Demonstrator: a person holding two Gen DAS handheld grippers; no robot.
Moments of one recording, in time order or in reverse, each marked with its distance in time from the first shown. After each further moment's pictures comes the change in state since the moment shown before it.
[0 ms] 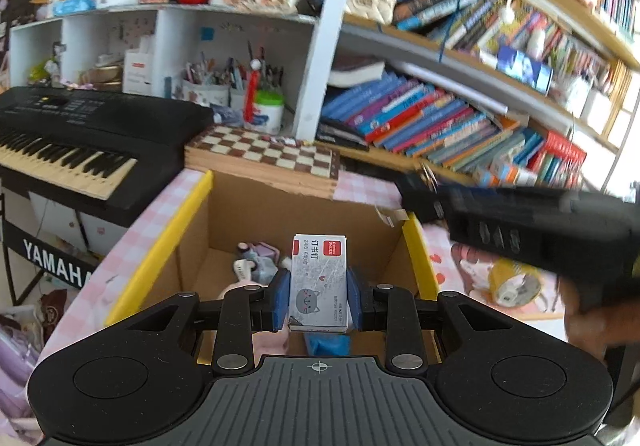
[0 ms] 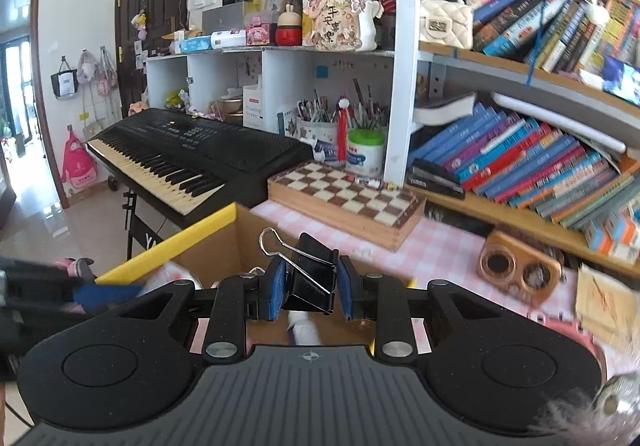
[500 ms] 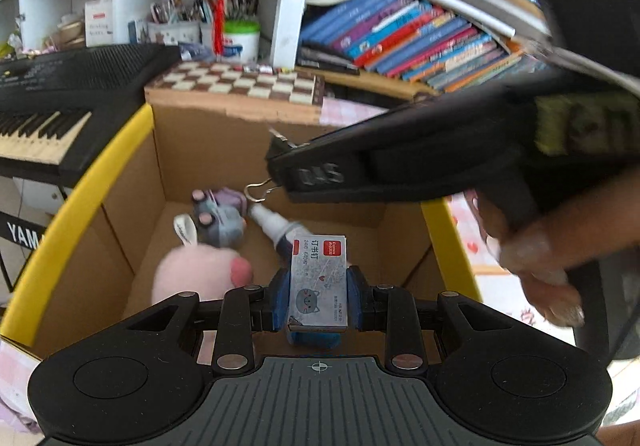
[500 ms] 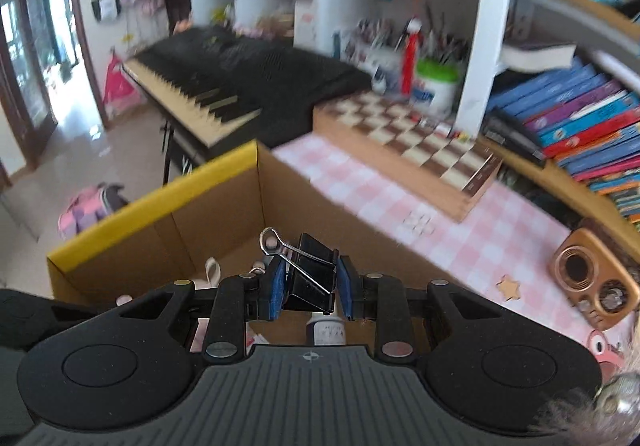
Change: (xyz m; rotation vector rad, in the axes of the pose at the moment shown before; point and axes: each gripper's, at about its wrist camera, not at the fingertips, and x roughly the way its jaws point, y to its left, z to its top) left arm 0.071 -0.020 -0.014 0.050 0.204 -0.009; right arm 0.109 0.003 0.003 -0.092 0.305 0.178
